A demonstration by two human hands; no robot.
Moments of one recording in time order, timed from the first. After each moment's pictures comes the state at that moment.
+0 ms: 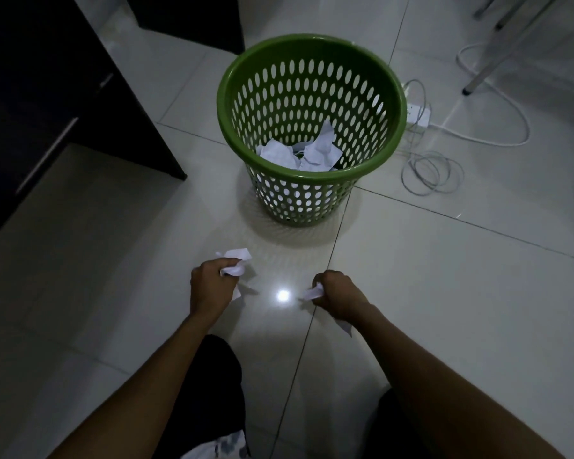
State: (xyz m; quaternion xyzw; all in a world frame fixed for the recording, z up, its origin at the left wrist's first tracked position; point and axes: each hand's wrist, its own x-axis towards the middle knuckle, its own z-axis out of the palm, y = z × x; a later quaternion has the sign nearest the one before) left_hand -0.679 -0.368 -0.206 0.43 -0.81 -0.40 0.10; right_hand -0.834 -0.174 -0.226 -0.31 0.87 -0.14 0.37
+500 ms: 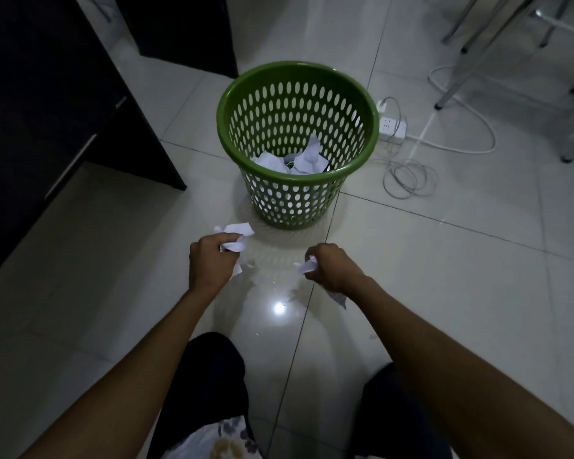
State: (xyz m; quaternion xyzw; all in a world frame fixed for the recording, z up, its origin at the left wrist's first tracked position) left_hand -0.692 -0.366 -0.137 0.38 -0.82 -0.40 0.17; right_hand -0.838 -0.186 -0.147 -0.37 0.87 -0.16 0.28
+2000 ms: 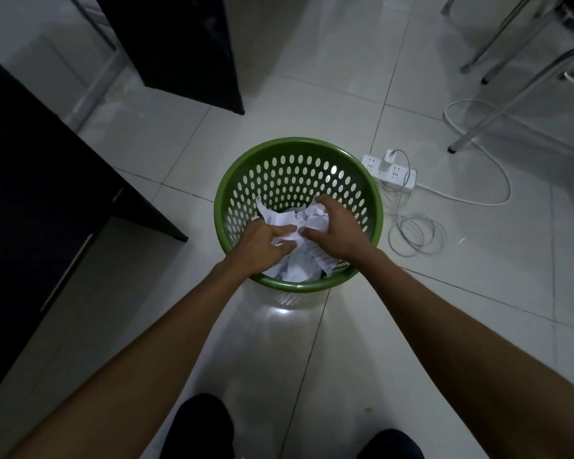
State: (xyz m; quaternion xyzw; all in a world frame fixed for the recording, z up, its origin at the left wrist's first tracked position) left_hand -0.890 -0.430 -0.050 0.23 -0.89 -0.39 -0.09; right_hand -1.014 -0.295 -0.049 -0.32 0.87 -0.30 0.22
